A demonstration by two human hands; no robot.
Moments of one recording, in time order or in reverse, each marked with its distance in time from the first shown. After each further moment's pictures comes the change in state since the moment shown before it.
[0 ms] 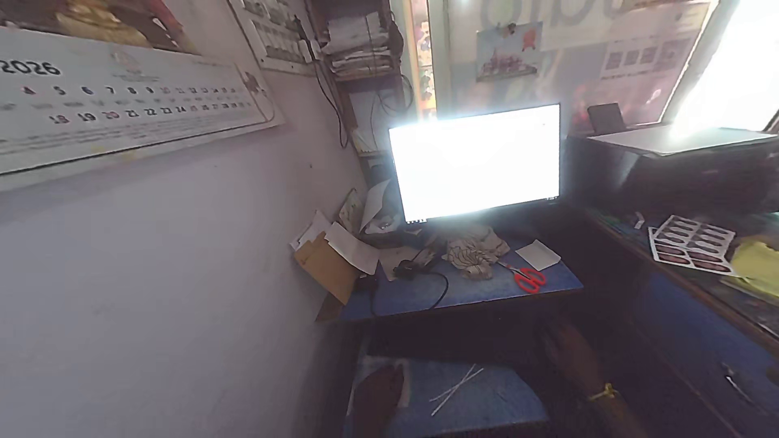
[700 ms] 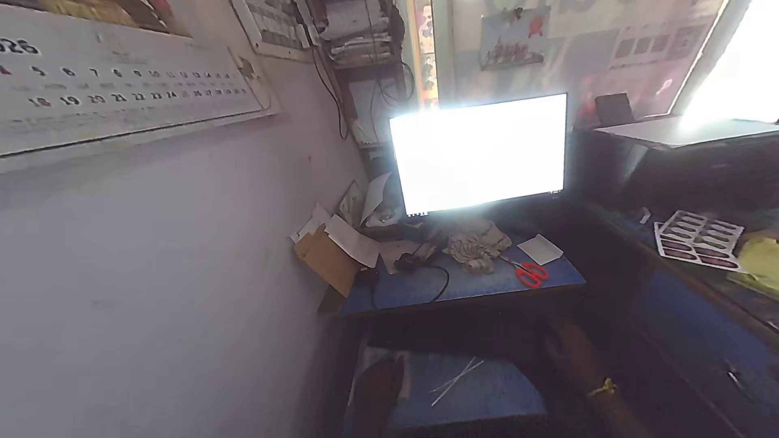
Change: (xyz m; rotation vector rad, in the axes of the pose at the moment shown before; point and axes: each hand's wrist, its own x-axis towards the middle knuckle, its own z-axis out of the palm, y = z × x) left_hand -0.002 -0.002 0.008 0.018 0.089 0.045; right_hand -0.002 -0.008 -0.012 -0.024 -0.156 0.090
